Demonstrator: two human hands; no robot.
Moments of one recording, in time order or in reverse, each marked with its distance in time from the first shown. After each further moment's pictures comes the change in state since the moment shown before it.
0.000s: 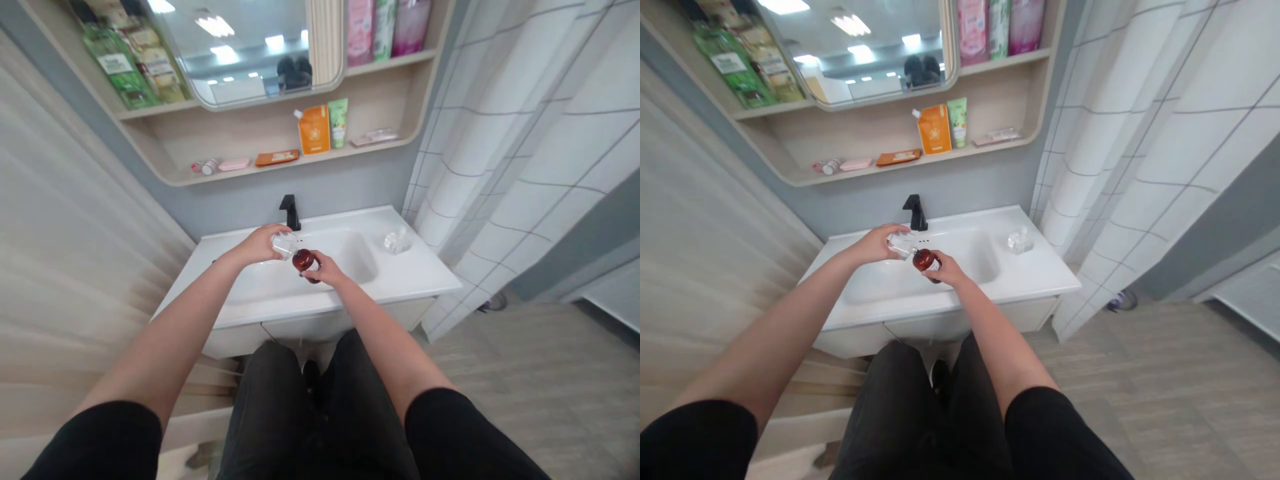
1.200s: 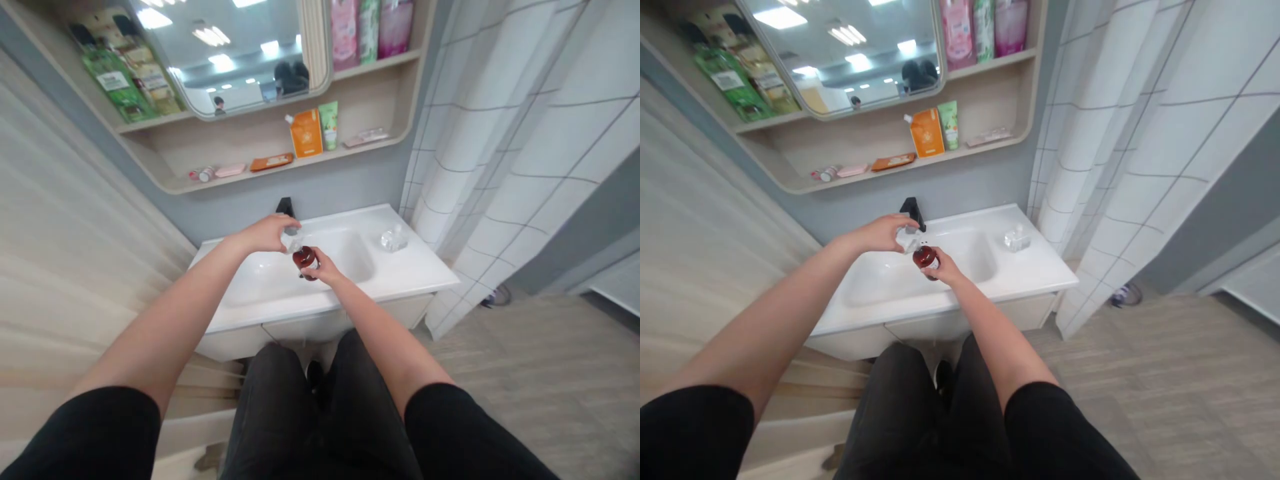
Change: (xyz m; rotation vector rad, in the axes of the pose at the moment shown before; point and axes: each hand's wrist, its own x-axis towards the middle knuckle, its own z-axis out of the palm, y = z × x) left_hand 0.044 0.054 -0.024 0.460 -0.305 0.165; right_hand 0.004 0.010 0.001 0.049 0.087 -0.084
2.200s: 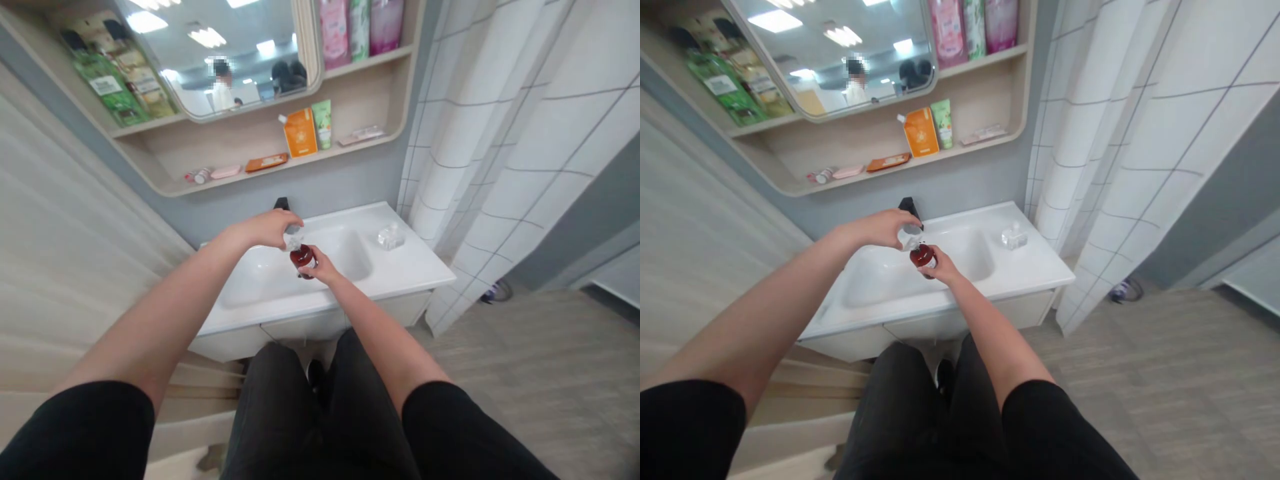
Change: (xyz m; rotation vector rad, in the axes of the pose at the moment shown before) left_hand 0.018 0.028 -0.028 0.136 -0.139 0.049; right_hand -0.002 -0.006 0.002 0.057 0.024 -0.001
